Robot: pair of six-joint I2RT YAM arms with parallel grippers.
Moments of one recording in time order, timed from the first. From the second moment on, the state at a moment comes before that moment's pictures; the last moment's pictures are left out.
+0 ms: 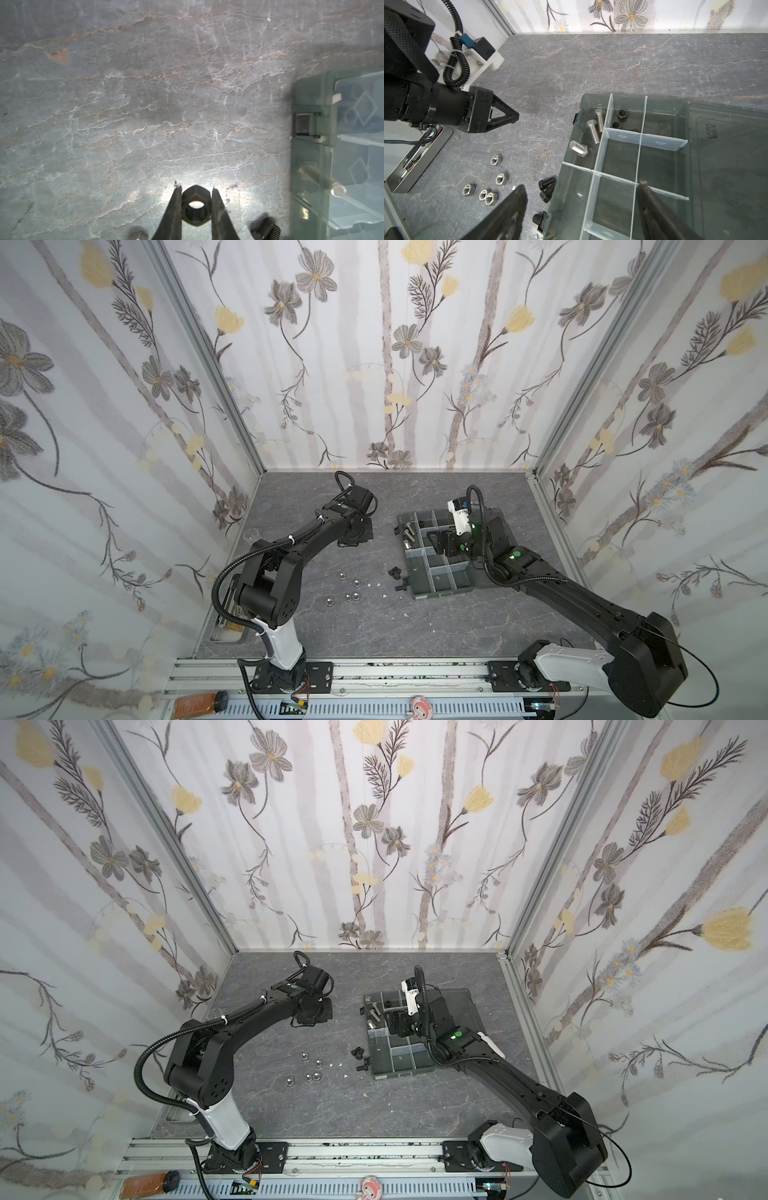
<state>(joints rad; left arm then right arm) -0.46 1.79 1.34 -0.70 -0.06 -0.54 0.58 1.22 0.84 -0.16 -0.07 0.32</state>
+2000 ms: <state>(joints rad) -0.70 2.41 2.22 -0.84 0.04 -0.52 0.57 0.87 0.60 -0.10 -0.14 0.34</state>
